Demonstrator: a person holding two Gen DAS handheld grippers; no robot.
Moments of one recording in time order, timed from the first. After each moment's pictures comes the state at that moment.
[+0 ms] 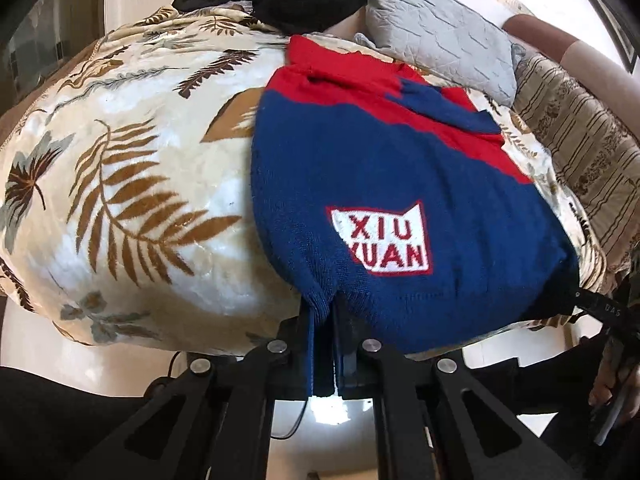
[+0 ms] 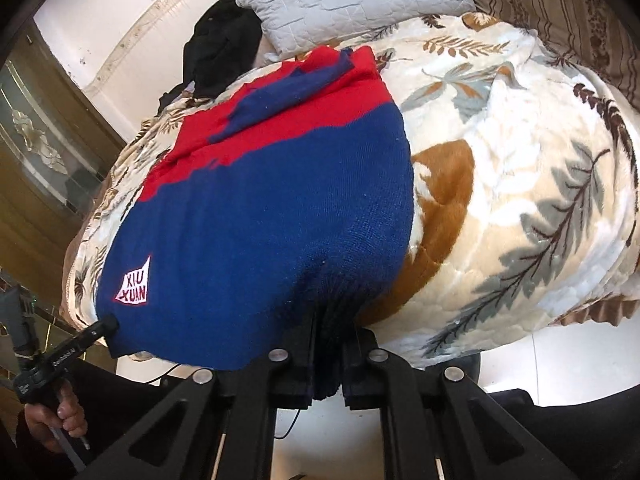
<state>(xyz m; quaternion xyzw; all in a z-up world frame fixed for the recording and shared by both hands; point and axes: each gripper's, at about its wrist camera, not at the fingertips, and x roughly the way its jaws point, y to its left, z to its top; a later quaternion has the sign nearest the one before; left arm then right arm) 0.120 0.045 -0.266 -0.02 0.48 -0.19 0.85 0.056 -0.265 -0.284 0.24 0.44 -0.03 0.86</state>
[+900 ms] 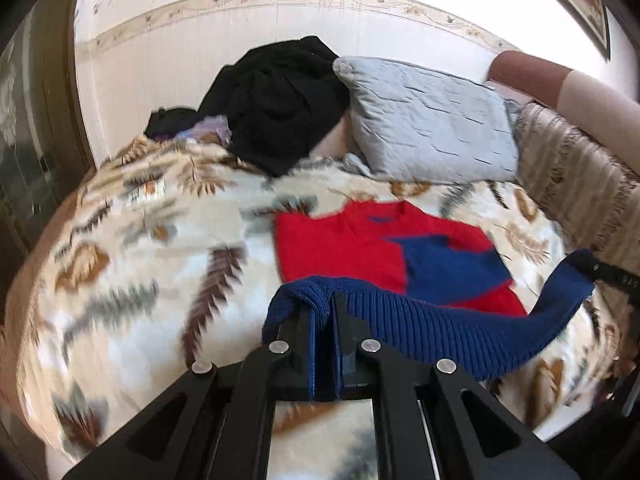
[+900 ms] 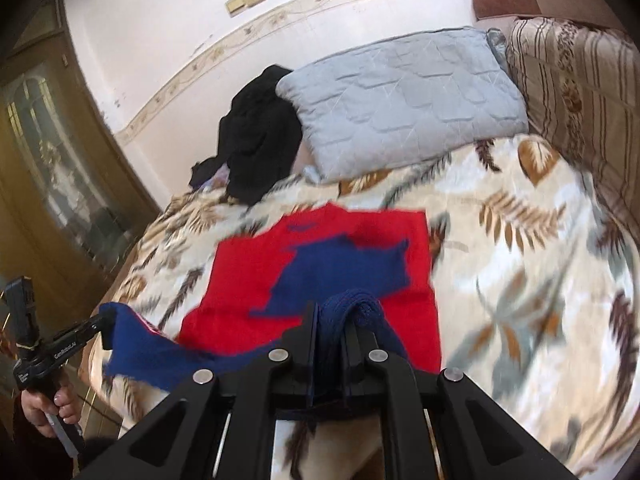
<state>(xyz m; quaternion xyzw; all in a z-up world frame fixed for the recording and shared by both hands) 0.287 -0.005 -0.121 0.05 0.36 -0.19 0.91 0.197 -0.319 -0.145 0.21 0.32 -0.01 0.92</state>
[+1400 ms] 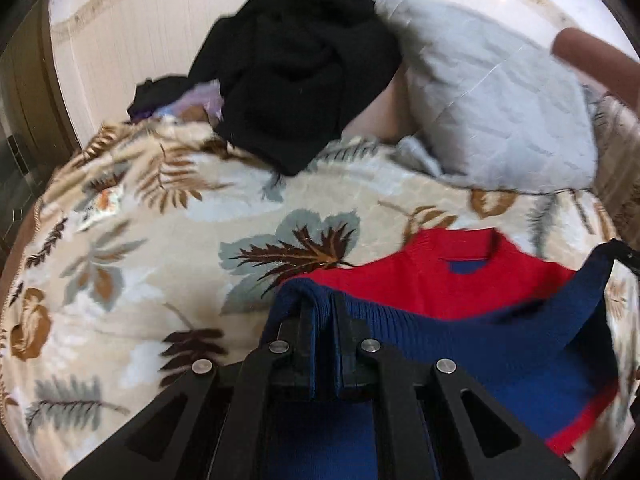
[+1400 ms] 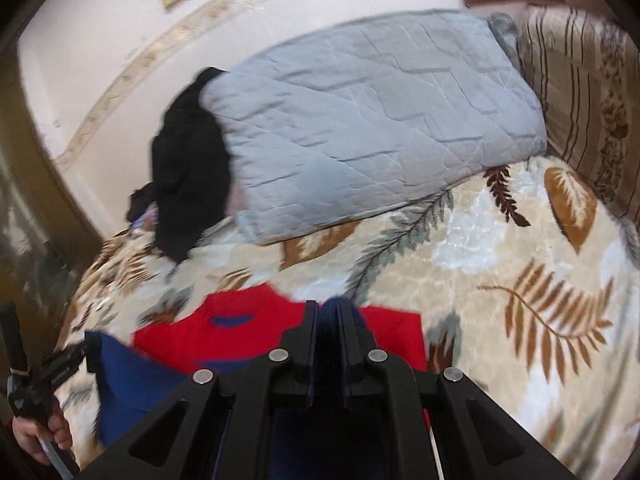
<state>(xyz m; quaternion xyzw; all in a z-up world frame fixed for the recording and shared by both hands) 0.492 -0.064 -0.210 0.06 0.42 -0.14 0.89 0.399 -0.388 -0.186 0.22 0.33 -0.08 0.91</state>
